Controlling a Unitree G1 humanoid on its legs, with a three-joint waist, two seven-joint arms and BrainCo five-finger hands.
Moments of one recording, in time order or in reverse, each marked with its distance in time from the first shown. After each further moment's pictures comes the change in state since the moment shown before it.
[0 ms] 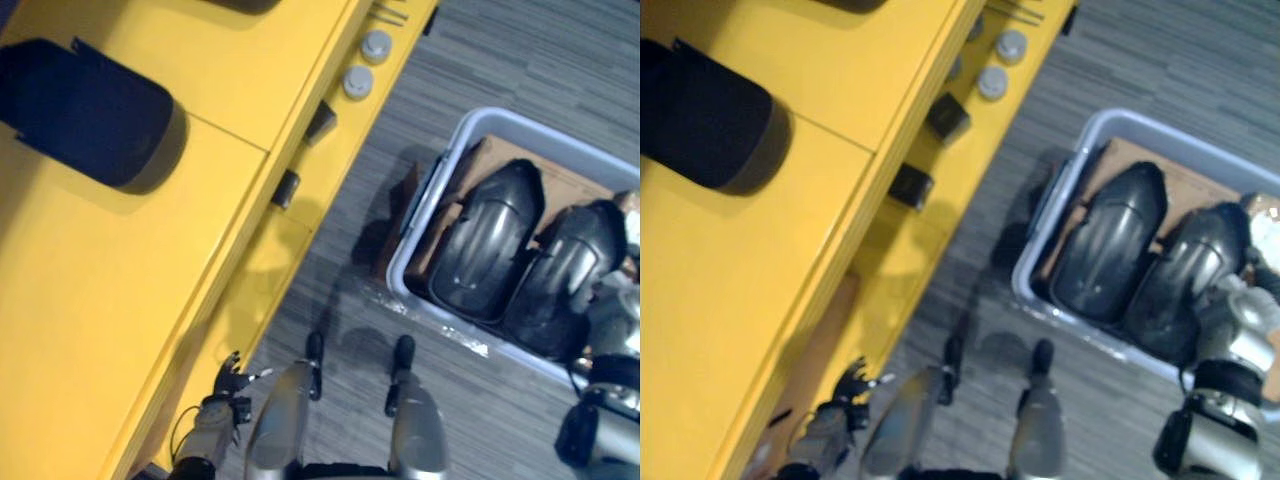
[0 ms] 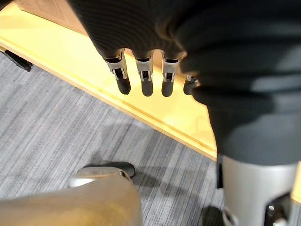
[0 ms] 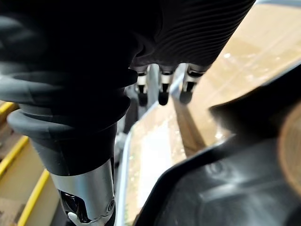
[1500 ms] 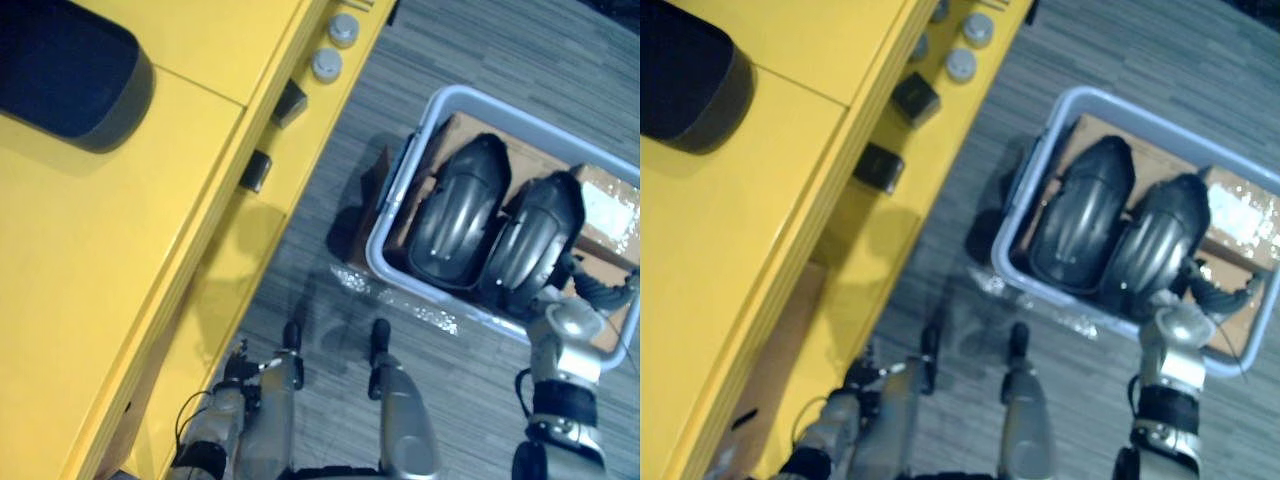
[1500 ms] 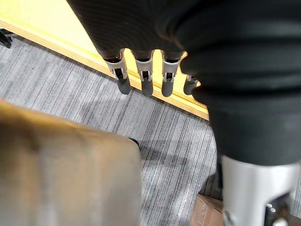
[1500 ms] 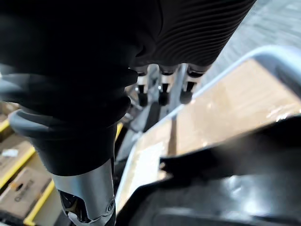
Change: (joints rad) left arm -0.119 -0.040 0.005 0.036 0.050 0.002 0.061; right arm 0.138 0.224 0.094 -0.337 -0.204 0.014 -0.081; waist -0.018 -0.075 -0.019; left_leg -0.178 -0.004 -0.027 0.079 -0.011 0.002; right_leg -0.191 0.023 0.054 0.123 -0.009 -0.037
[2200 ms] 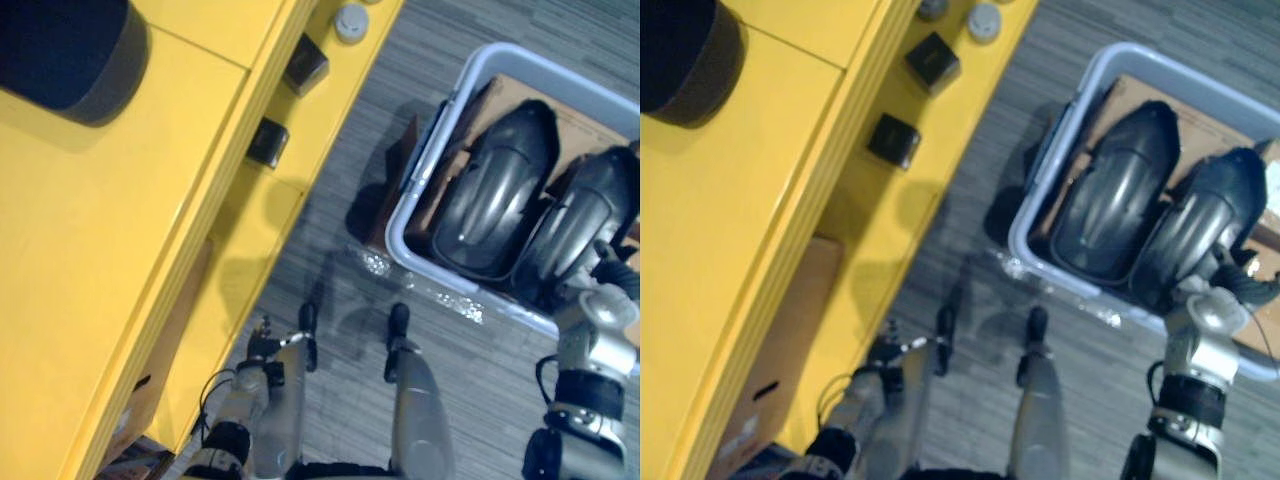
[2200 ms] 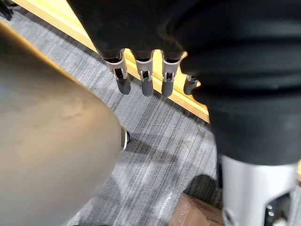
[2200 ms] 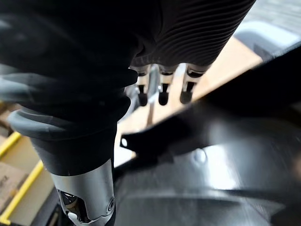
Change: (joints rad) left arm -0.043 -0.076 0.007 -0.052 -0.053 -0.035 0.009; right arm -0.014 -0.021 -0.069 -0.042 0.057 0.108 0.028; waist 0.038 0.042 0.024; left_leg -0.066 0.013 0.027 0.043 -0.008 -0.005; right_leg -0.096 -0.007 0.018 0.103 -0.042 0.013
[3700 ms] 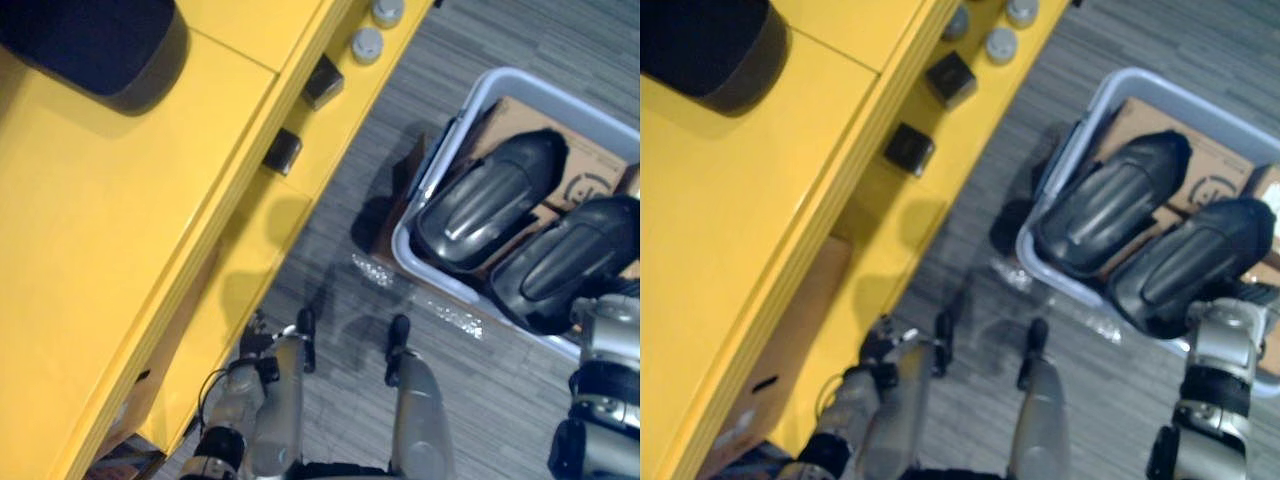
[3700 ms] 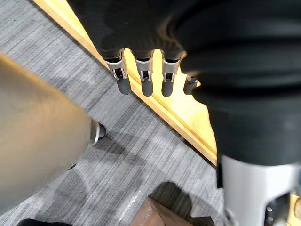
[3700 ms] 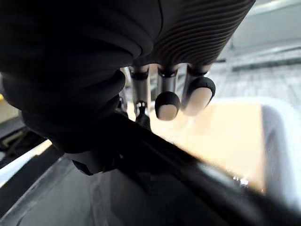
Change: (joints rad) left arm 0.070 0.052 0.011 -0.080 -0.105 -0.009 -0.022; right arm 0.028 -0.135 0.046 0.178 -0.513 0.334 0.352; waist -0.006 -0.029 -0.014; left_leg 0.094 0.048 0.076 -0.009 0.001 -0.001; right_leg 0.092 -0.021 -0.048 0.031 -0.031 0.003
